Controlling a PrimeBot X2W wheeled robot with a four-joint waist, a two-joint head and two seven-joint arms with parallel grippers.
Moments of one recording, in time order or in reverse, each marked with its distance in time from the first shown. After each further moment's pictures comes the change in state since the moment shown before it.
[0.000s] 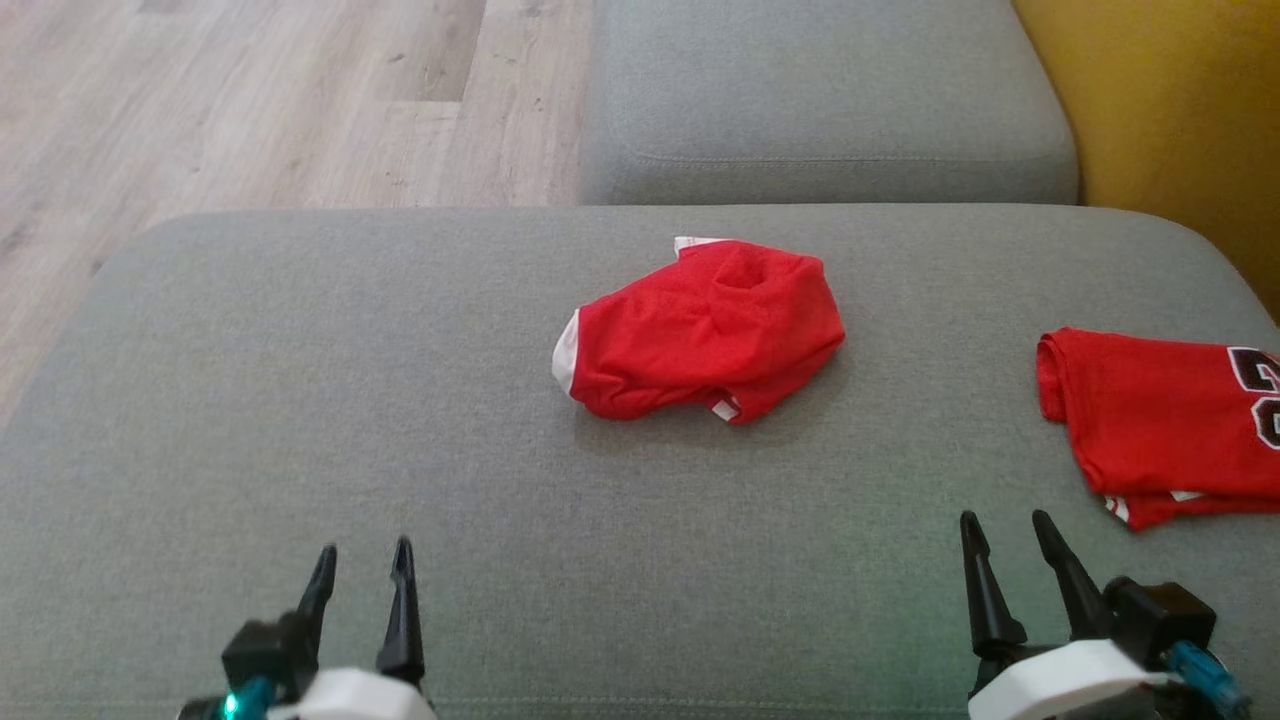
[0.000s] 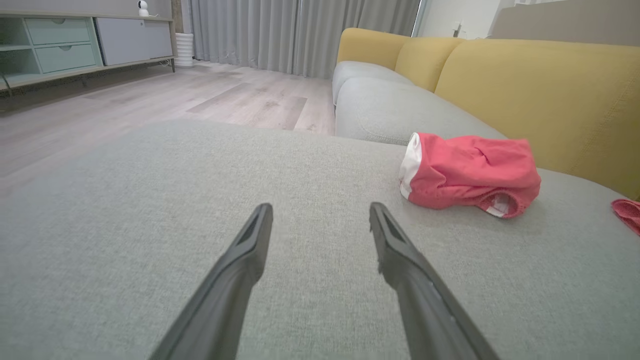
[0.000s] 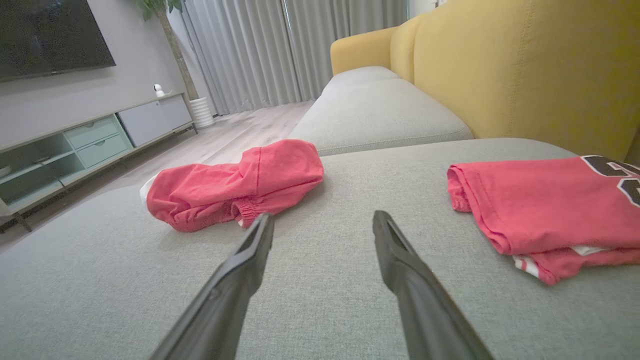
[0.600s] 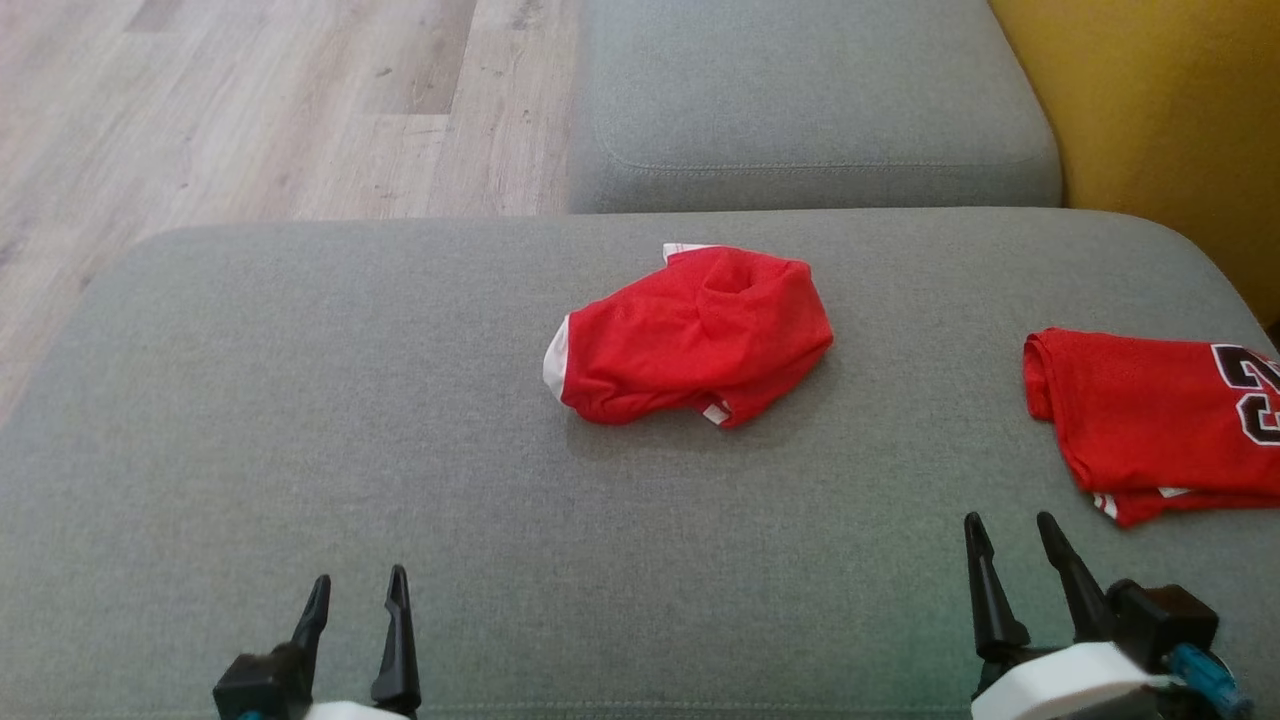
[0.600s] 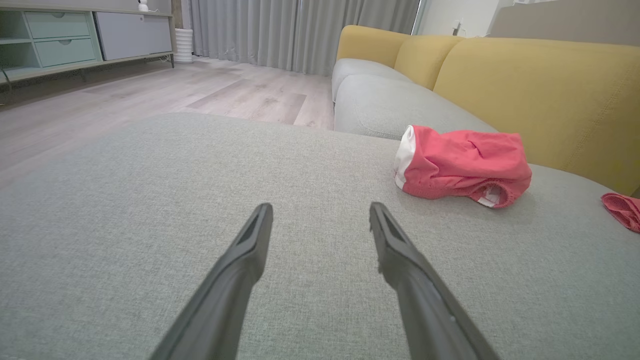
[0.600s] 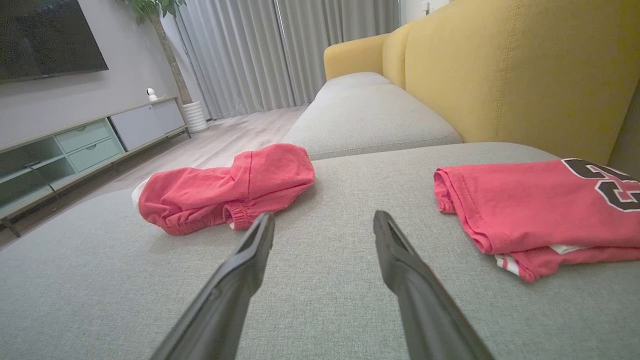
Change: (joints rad) left arm 0.078 0.014 0.019 -0.071 0.005 0.026 0.001; right arm 0.001 0.000 -0.007 0.007 -0.011 0.000 -0.009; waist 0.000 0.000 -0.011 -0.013
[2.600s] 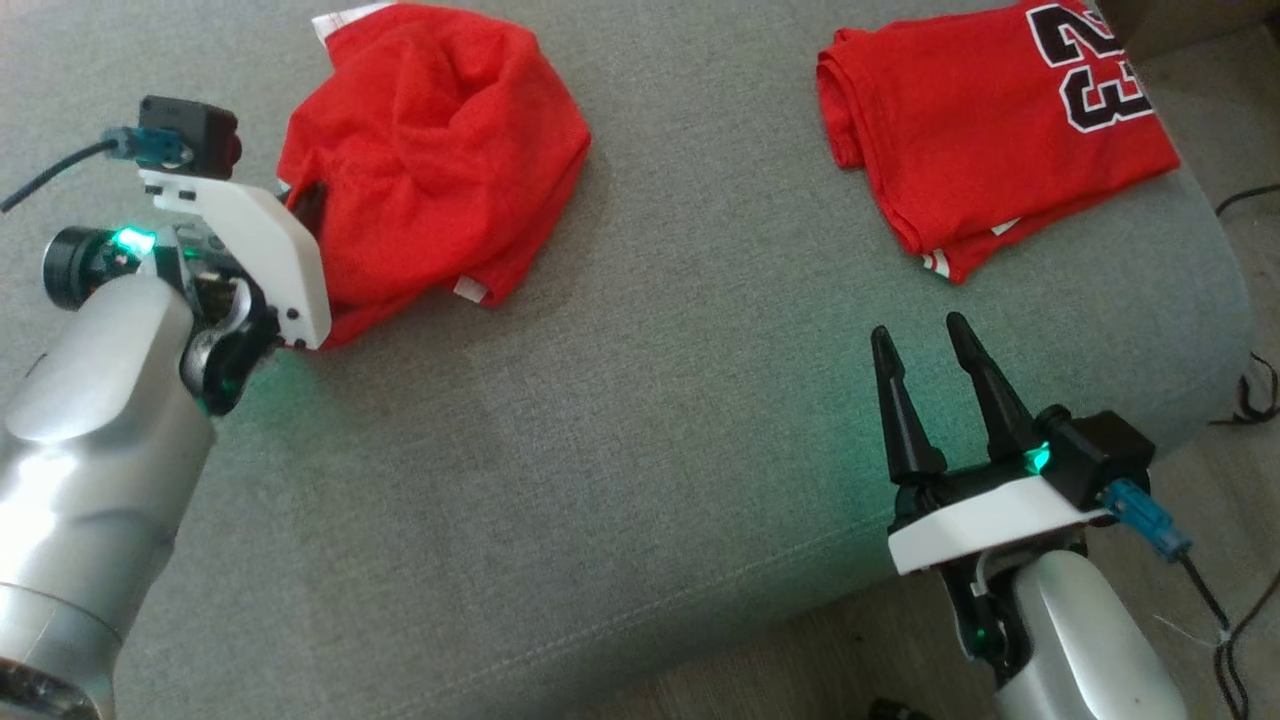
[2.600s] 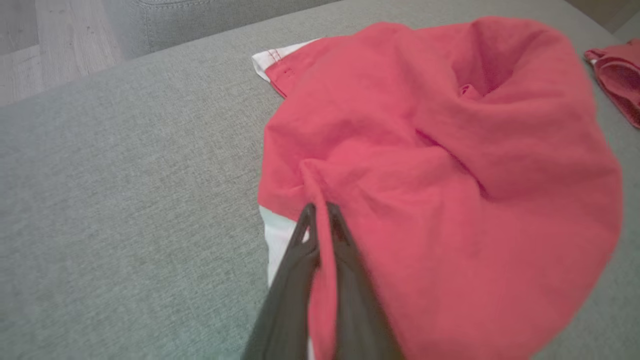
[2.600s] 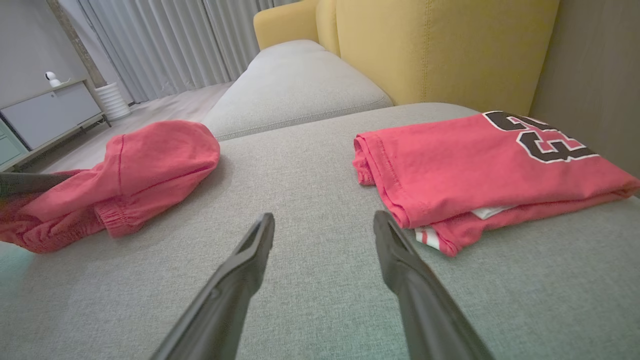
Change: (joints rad) left arm -0.936 0.036 -0.113 0.549 -0.061 -0.415 0.636; right arm -0.298 -0.002 0.168 0.017 0.032 0.000 -0.056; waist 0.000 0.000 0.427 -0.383
